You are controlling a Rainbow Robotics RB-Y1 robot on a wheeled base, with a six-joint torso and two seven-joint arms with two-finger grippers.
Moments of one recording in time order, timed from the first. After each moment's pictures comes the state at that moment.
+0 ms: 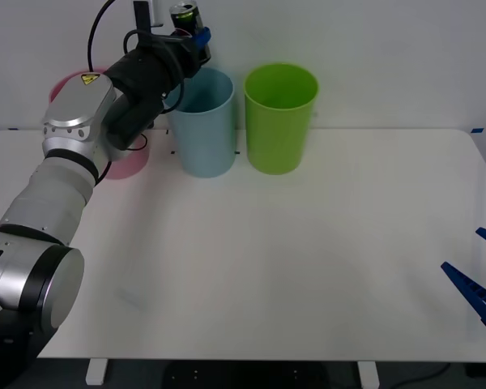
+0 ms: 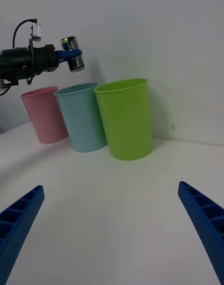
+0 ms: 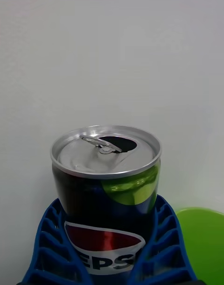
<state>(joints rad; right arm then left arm) 0.35 -0.40 -0.52 -1.66 0.96 -1.22 0.00 -0.99 0.25 0.03 -0.78 -1.29 -0.33 0.15</state>
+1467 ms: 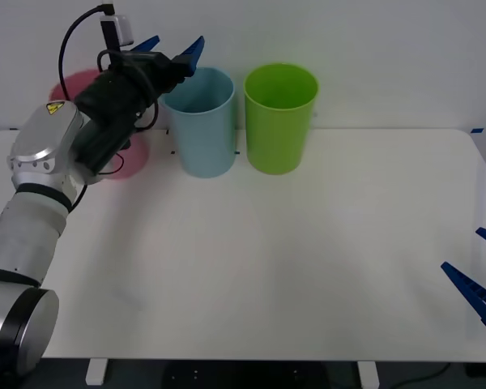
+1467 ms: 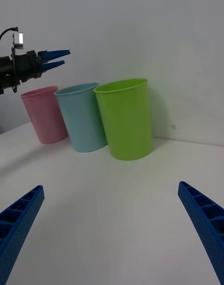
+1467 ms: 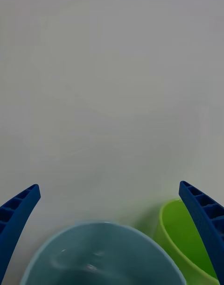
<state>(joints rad) 0.35 -0.40 -0.52 -1.66 0.96 -1.22 0.00 -0.75 0.33 0.01 -1.04 -1.14 -0.39 0.15</state>
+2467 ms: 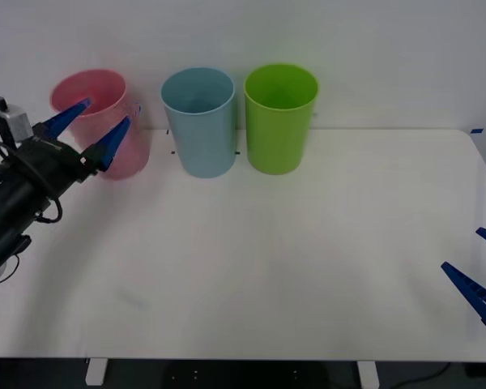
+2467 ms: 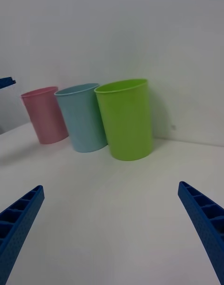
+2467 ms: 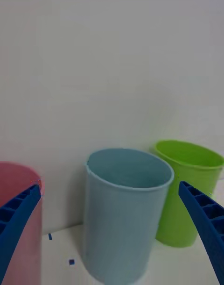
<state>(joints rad) 0.35 -0.40 -0.52 -1.66 0.96 -1.22 0.00 -0.16 0.48 0.17 -1.56 -1.05 -0.62 0.11</state>
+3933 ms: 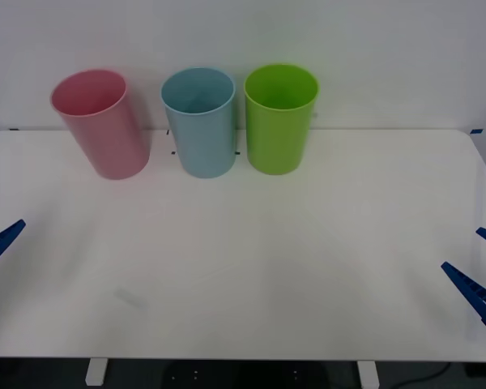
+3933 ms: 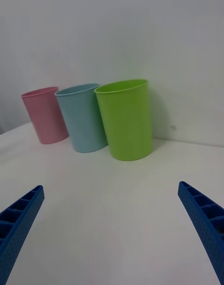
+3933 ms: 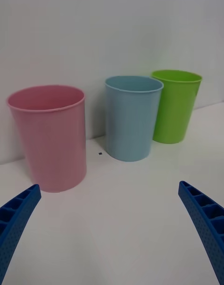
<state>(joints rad) 0.35 -0.40 -0.52 -1.66 0.96 -1.22 0.00 0.21 0.49 0.67 -1.66 -1.16 -1.16 0.19</state>
